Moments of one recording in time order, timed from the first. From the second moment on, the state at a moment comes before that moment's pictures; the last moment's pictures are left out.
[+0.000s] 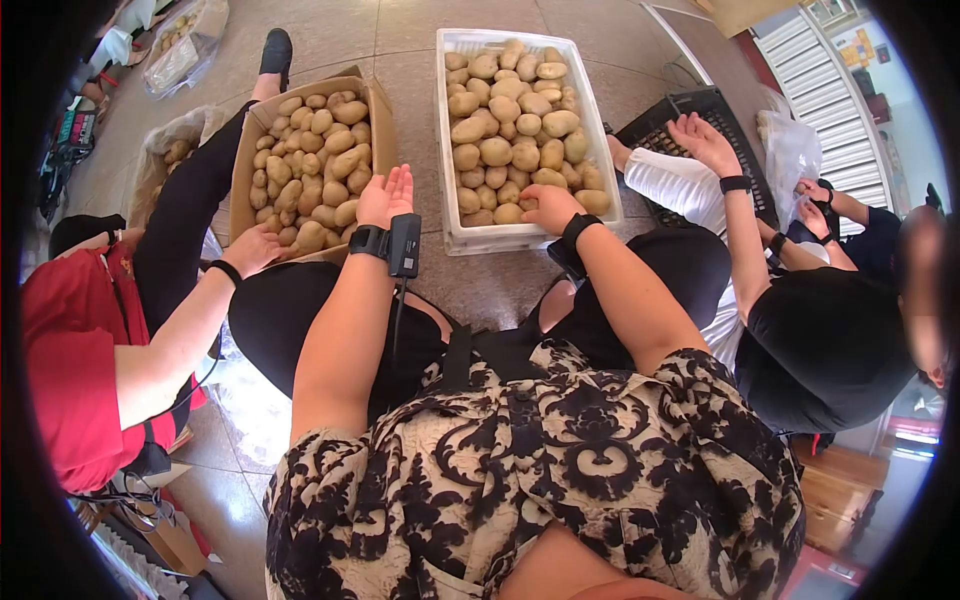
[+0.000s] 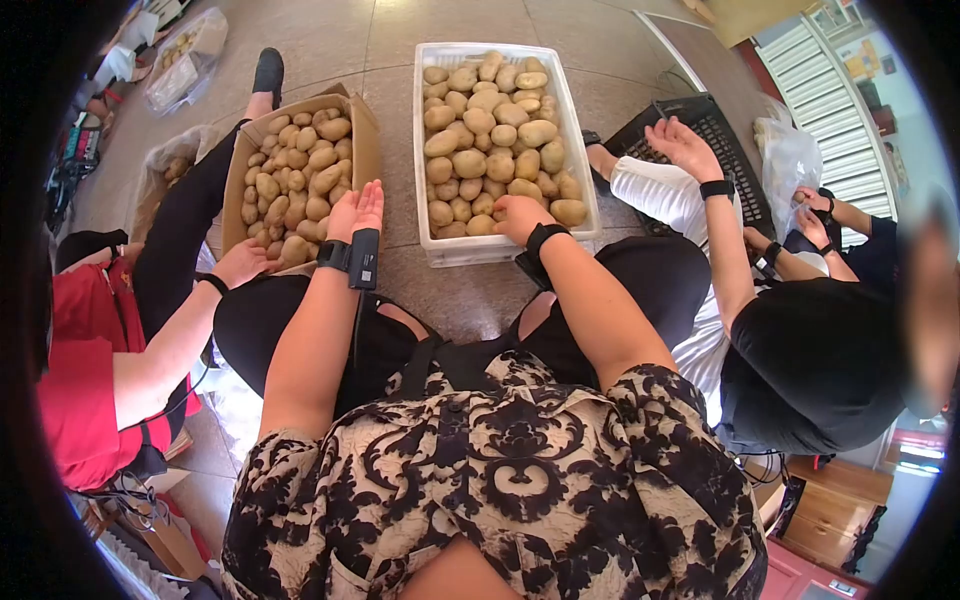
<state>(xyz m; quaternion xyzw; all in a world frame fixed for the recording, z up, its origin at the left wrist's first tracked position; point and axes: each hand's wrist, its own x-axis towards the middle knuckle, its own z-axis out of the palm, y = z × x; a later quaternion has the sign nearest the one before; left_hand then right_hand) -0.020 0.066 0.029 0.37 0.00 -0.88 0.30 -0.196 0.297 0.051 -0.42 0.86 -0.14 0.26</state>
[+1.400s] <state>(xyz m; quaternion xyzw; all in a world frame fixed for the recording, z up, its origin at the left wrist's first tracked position) -0.020 0.104 0.059 0.31 -0.11 -0.94 0.11 -0.133 0.231 0.119 -0.45 0.70 -0.45 0.31</state>
